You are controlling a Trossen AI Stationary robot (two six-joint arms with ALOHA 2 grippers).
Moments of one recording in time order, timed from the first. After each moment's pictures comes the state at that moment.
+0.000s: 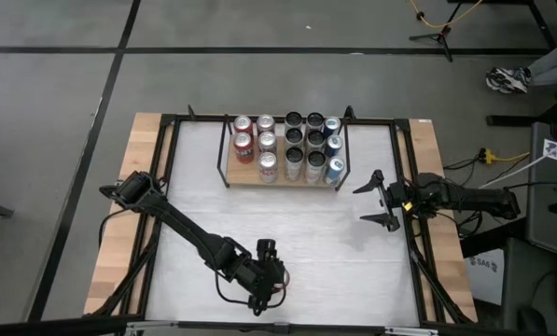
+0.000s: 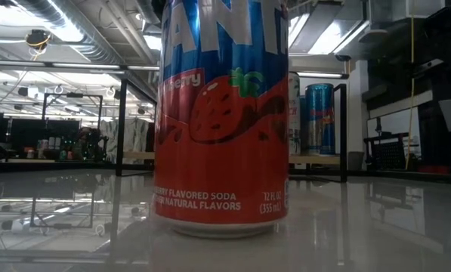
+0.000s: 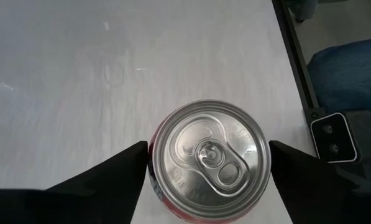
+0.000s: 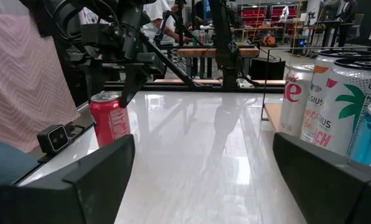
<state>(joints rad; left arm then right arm) -0.55 1.95 1.50 -0.48 -0.30 -0.39 0.00 0.02 0.04 -0.05 -0.23 0.02</state>
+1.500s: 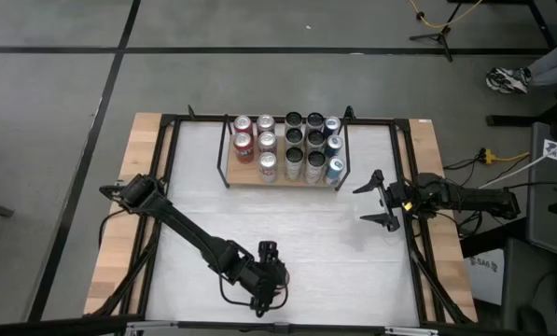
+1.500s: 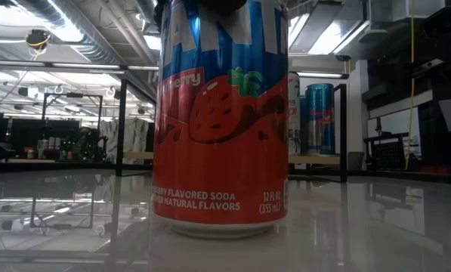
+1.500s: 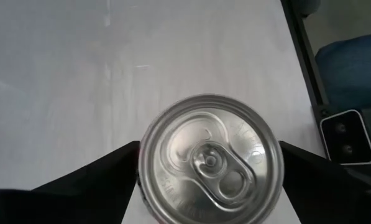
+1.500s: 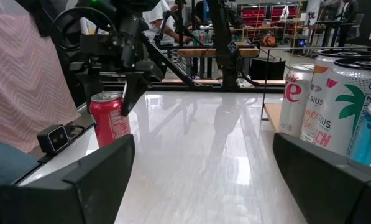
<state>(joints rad) -0.56 1.99 1.50 -0.45 -0.30 -0.39 0.00 0.02 0.04 -0.05 -0.23 0.02</state>
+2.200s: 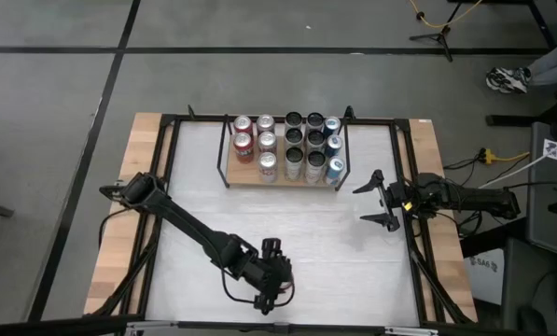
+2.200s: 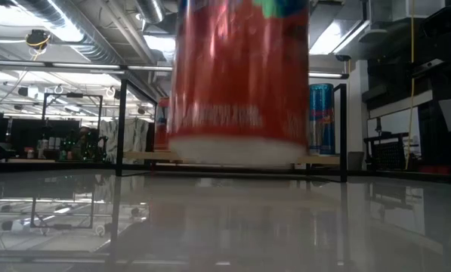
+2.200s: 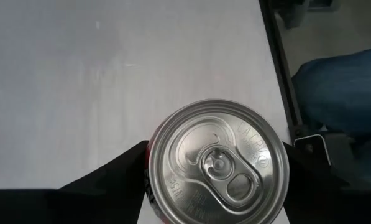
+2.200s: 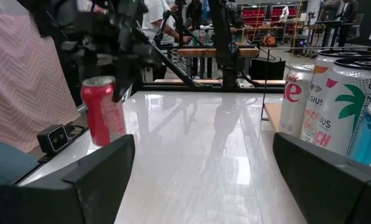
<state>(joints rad) -0.53 1.98 1.61 -0.54 -0.24 -0.41 0.00 0.02 0.04 -0.05 -0.23 0.02</state>
